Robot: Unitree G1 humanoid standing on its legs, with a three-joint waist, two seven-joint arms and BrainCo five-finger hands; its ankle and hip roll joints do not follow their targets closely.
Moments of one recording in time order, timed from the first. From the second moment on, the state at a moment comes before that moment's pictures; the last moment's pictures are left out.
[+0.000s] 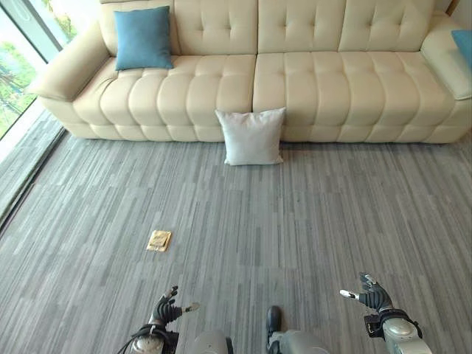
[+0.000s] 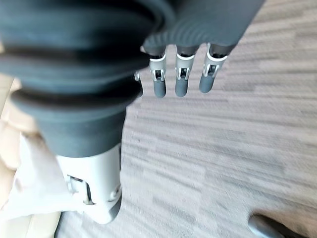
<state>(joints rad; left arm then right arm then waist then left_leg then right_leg) 0.05 0.33 -0.20 0.83 -0.14 -0.16 0.09 0.02 -0.41 0.14 0.82 0.18 -0.11 -0.09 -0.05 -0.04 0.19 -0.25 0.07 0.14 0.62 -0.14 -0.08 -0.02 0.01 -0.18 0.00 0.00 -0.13</state>
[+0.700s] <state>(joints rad) -0.02 0.35 -0.20 0.90 -0.14 -0.15 0.10 0.05 -0.33 0.19 0.87 0.17 -0.10 -0.11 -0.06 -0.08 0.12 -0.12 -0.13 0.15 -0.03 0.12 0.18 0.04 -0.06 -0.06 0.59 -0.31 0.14</state>
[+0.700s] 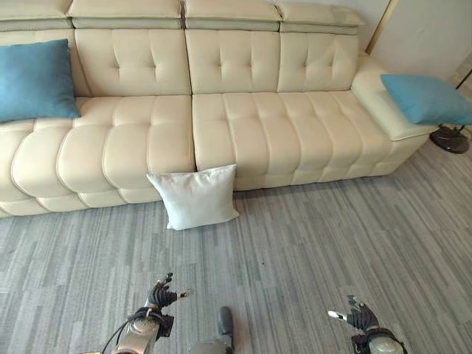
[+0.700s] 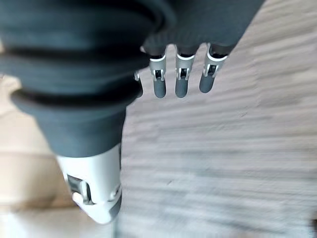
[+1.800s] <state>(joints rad) -0.01 0.33 -0.20 0.91 -0.14 -0.14 0.10 0.00 -0.37 0.15 0.86 0.18 -0.10 -0.11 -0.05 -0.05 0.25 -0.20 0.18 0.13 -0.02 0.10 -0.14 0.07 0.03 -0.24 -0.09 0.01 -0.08</state>
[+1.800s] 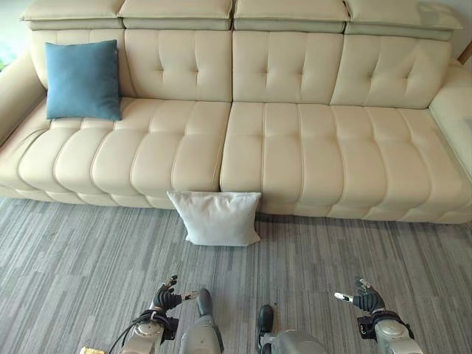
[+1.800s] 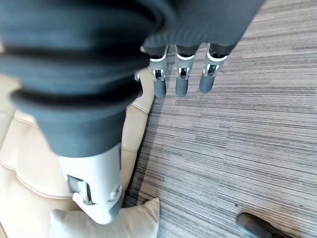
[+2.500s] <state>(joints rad) -0.02 0.39 -0.20 0.93 -0.14 -0.13 0.12 -0.03 -0.33 0.19 0.87 0.18 -0.09 -0.10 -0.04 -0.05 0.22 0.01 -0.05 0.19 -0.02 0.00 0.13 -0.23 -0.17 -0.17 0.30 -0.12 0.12</state>
